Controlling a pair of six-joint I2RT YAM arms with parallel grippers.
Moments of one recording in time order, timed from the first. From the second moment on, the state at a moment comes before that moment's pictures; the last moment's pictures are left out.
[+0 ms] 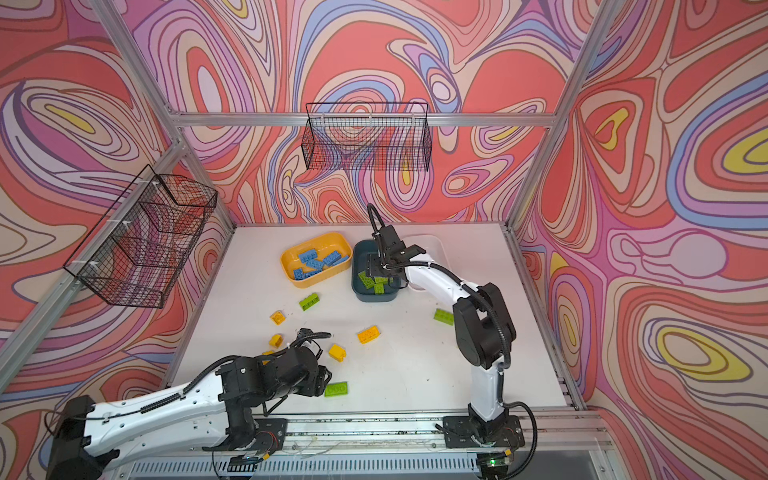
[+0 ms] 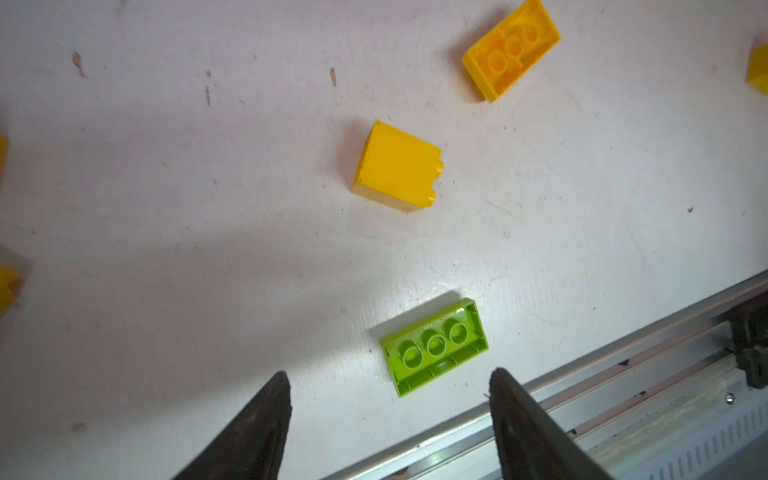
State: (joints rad) left arm -1.17 0.93 0.56 -0.75 -0.25 -0.97; right arm 0.53 1.89 1.54 -0.52 0.00 0.45
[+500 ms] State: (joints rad) left arm -1.30 1.39 0.71 -0.66 -0.32 -1.17; right arm 0.40 1.48 1.12 -0.40 -0.02 0.48
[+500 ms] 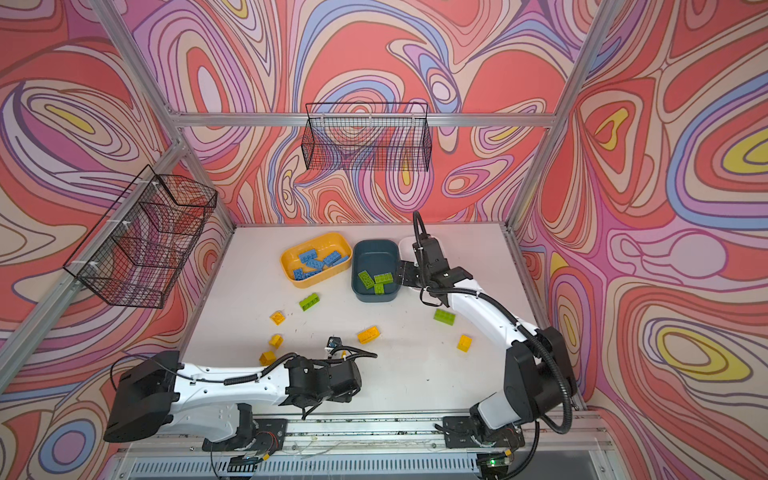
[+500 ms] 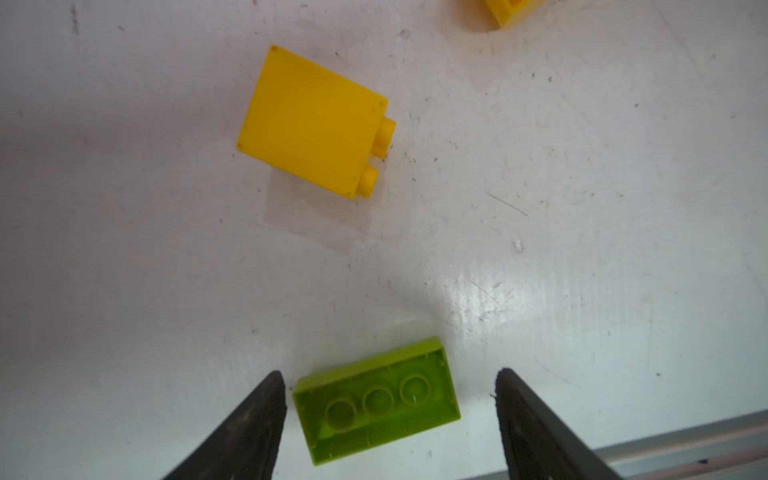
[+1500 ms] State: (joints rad) left arm -1.30 1.46 0.72 -0.67 -0.26 -1.28; right arm 0.38 1.41 1.03 -0.35 -0.05 0.49
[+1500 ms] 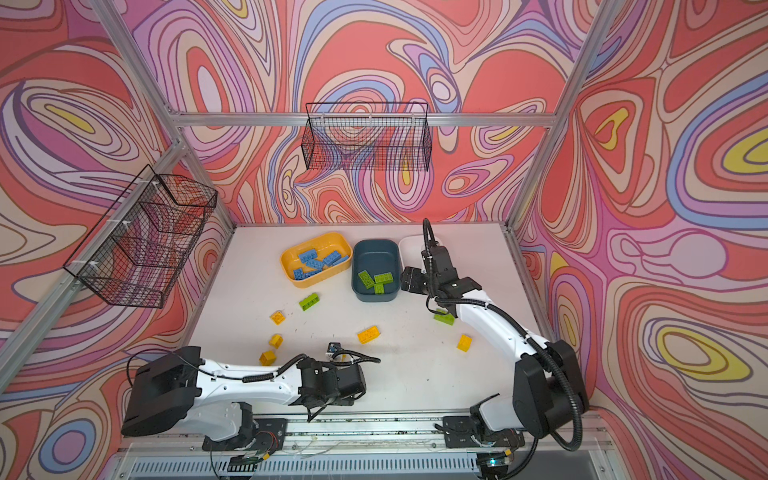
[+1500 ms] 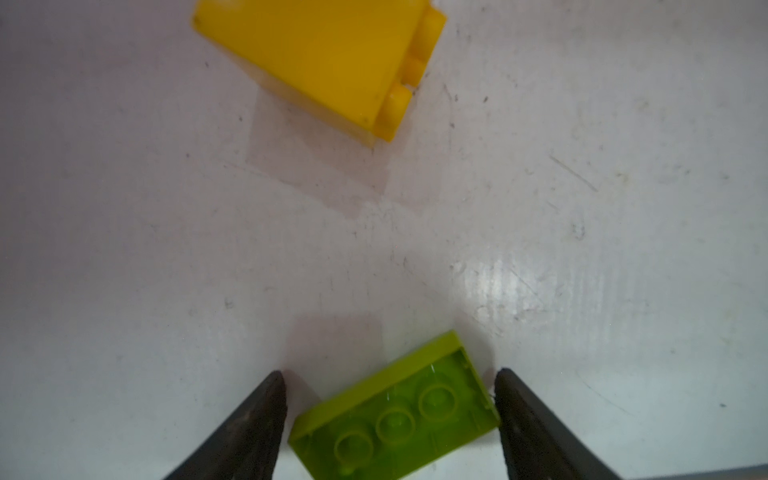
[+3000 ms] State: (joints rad) left arm -0.81 1.60 1.33 -0.67 -0.18 -0.79; right arm 0.37 1.26 0.83 -0.34 -0.09 0.52
